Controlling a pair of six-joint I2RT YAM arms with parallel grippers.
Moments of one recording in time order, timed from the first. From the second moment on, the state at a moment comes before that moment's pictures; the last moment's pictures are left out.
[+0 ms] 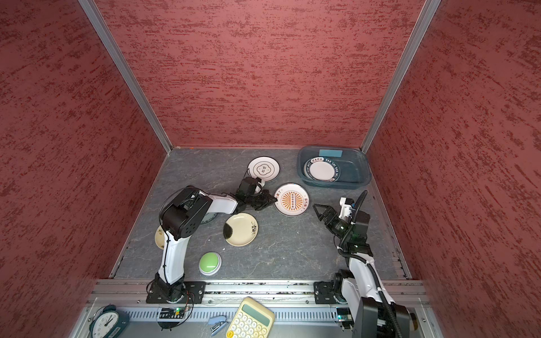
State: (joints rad) left arm -0.61 2.12 1.14 0.34 0.45 -1.01; right arm -0.21 0.87 0.20 0.25 -0.78 0.84
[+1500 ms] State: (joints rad) left arm -0.50 1.61 0.84 0.28 0.47 -0.97; right arm 0.10 1.10 0.44 0.18 -0.68 0.88
